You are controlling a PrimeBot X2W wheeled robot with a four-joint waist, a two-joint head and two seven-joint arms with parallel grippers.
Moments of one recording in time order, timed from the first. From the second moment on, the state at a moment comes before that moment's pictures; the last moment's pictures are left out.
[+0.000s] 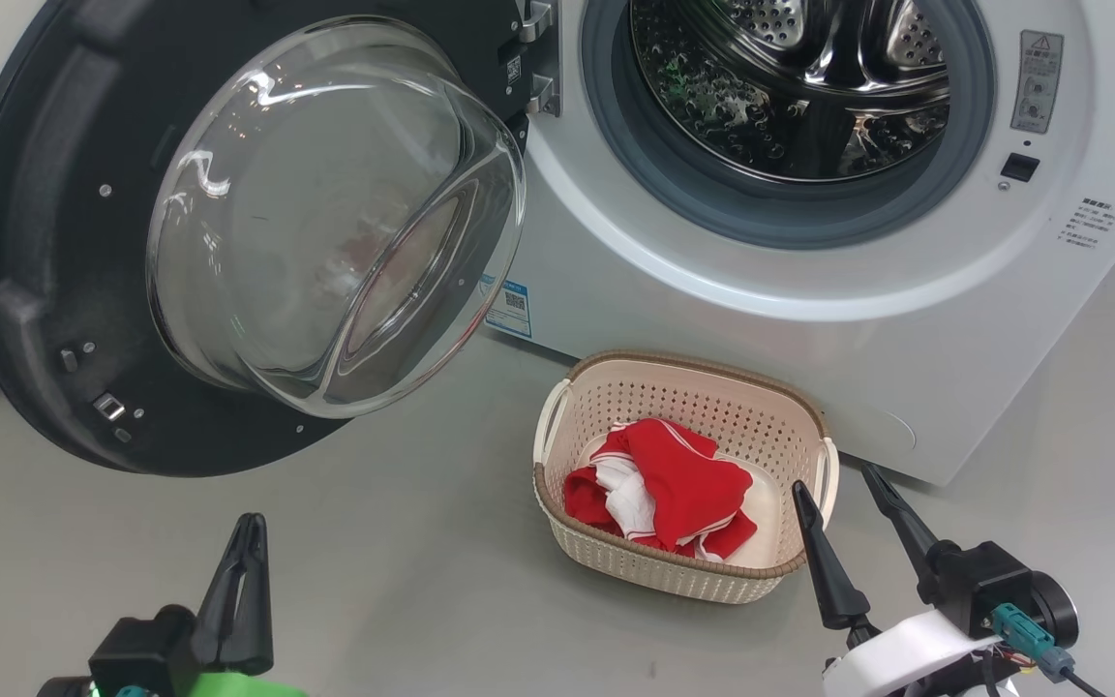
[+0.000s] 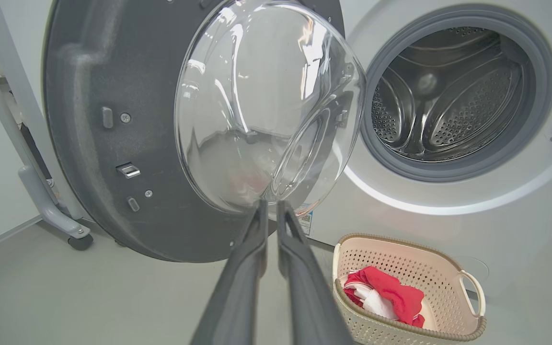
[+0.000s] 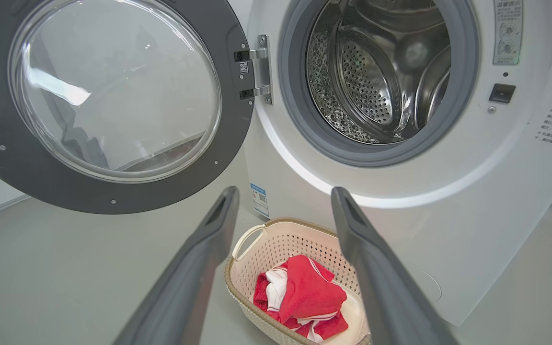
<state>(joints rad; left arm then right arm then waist) 0.17 0.07 -0.14 -0.10 -0.29 0.11 -0.09 0.07 -0.11 0.28 0.11 0.27 0.01 -0.23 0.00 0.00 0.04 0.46</state>
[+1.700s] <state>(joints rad) 0.03 0.19 0.34 -0.22 -1.79 -0.08 -0.19 0.00 -0.15 0.27 0.05 0.26 0.01 -0.19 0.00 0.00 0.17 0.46</state>
